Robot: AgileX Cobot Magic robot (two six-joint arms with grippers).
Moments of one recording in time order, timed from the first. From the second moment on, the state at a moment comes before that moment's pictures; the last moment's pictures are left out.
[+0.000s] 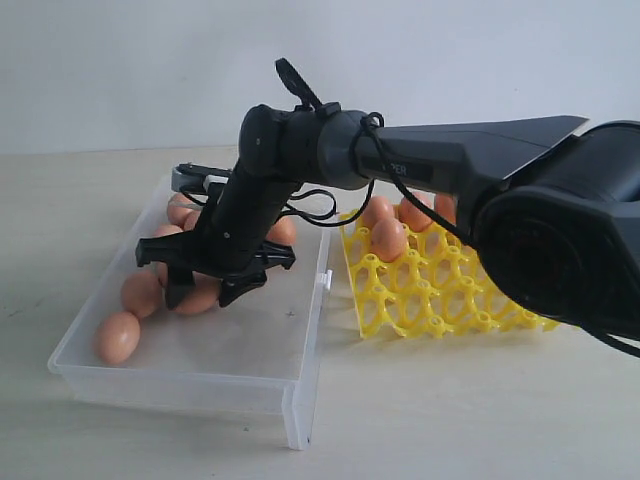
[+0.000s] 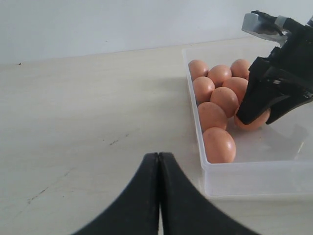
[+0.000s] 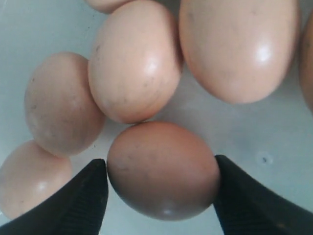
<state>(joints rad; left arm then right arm) -0.05 0.01 0.00 -0.19 0.37 0.21 0.70 2.47 -2.01 0.47 0.91 0.11</state>
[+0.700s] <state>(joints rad) -0.05 0.01 0.00 -0.19 0.37 0.21 0.70 2.48 -2.01 0.47 0.83 0.11</state>
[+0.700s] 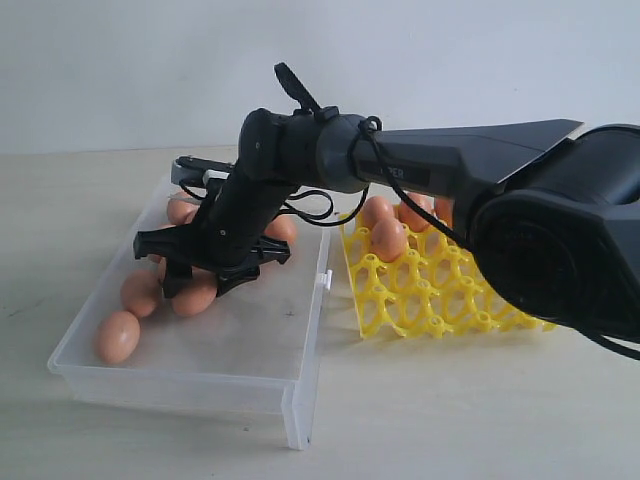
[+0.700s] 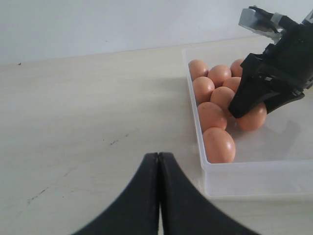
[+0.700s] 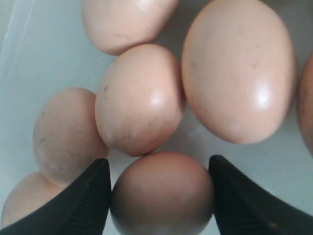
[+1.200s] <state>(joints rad) -0.05 0.01 0.00 -0.19 0.37 0.21 0.70 2.44 -2.01 0.42 0.82 -0.03</state>
